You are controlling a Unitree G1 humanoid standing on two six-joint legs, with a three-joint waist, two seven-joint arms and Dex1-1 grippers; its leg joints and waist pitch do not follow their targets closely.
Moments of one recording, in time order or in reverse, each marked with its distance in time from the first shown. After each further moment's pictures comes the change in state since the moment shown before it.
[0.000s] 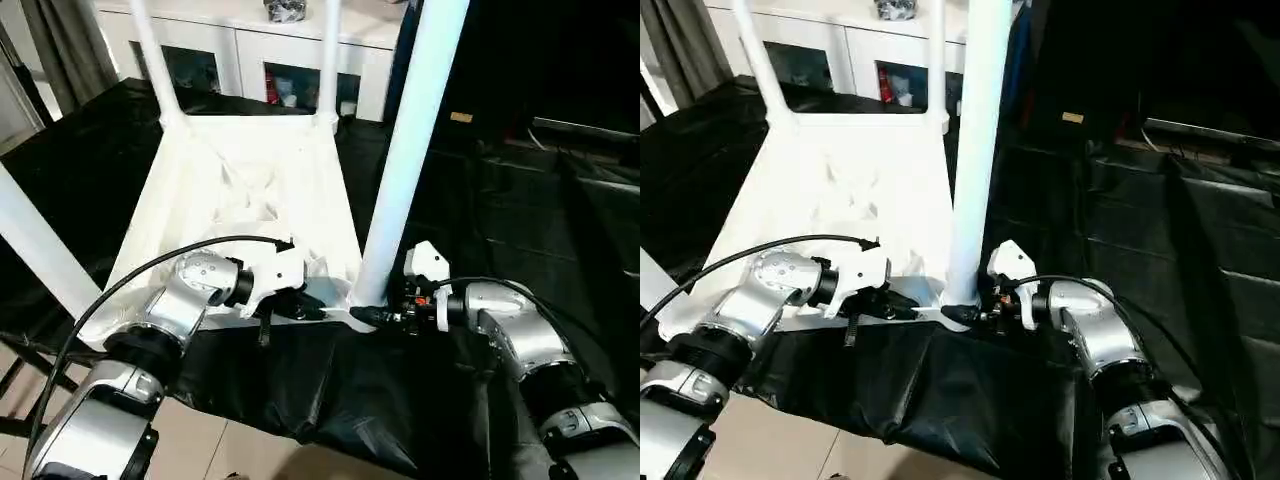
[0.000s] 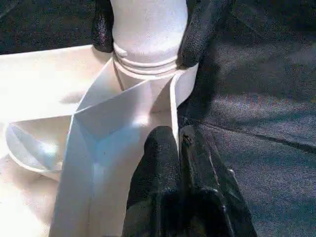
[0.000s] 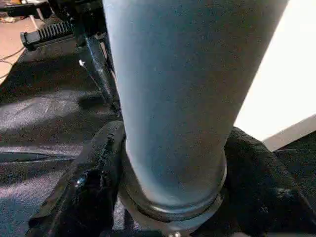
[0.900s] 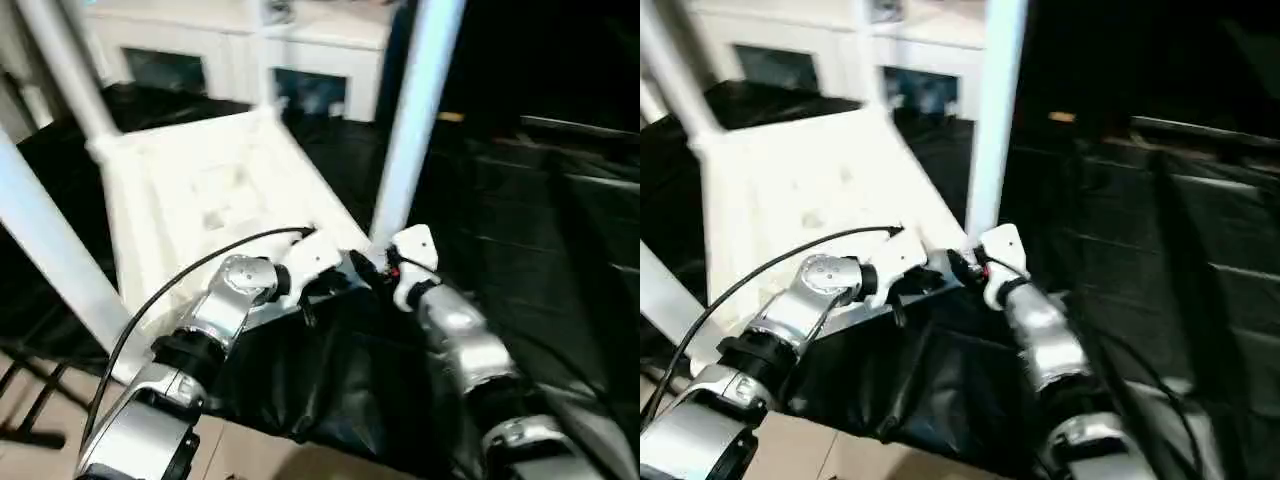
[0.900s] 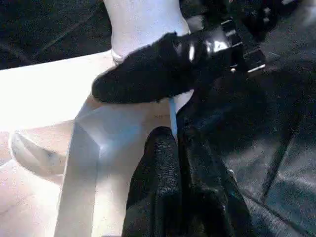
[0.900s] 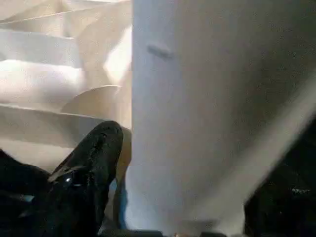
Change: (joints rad) left arm -0.003 -0.156 0.017 -0.026 0.067 0.156 0.343; right arm 0.012 0.202 -0.108 0.038 -0.089 -0.029 -0.674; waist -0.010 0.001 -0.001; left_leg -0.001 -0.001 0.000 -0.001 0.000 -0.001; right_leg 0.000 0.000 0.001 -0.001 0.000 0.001
